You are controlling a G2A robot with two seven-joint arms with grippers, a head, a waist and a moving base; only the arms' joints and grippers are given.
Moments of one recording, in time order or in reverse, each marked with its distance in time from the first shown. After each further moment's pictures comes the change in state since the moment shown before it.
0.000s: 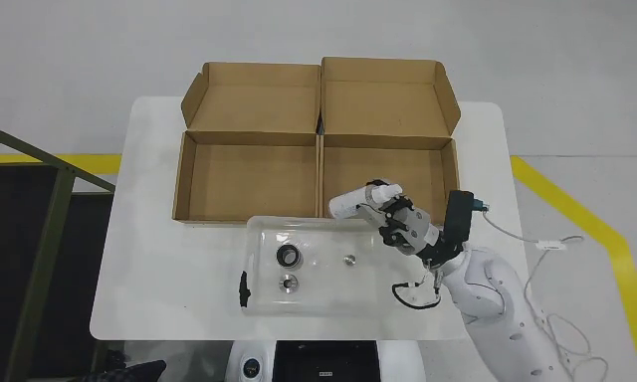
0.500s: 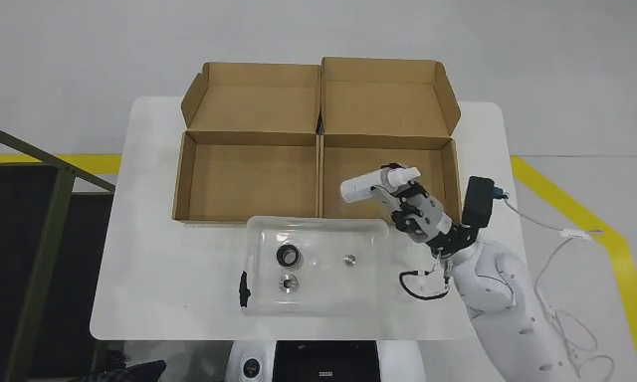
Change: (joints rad) left arm 0.000 0.000 0.000 0.000 0.000 0.000 0.000; right arm 0.012 -0.002 0.035 -0.021 0.050 0.057 0.007
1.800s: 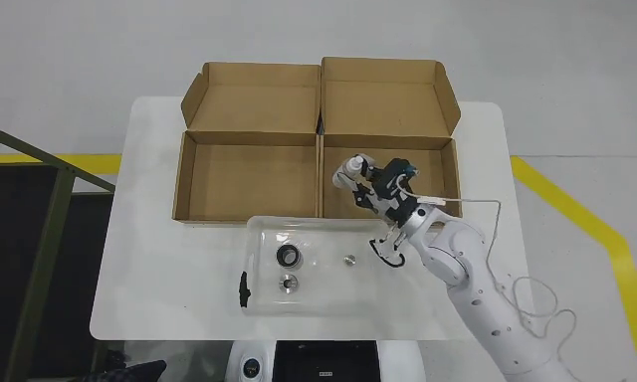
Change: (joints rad) left arm 0.000 0.000 0.000 0.000 0.000 0.000 0.000; right arm 0.233 -0.048 -0.192 0.220 -0.424 0.297 0.142
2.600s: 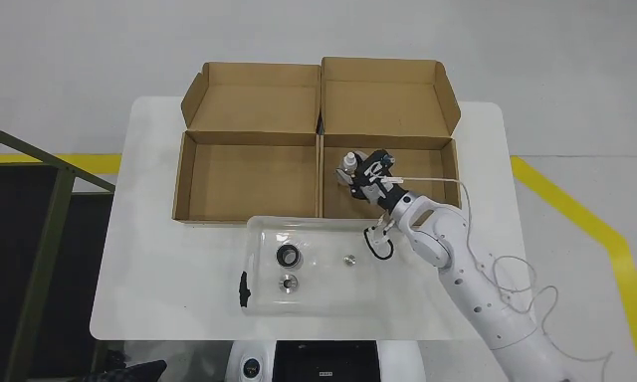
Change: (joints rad) left arm 0.000 0.000 0.000 0.000 0.000 0.000 0.000; right arm 0.114 -0.032 -0.077 0.164 -0.075 0.062 0.072
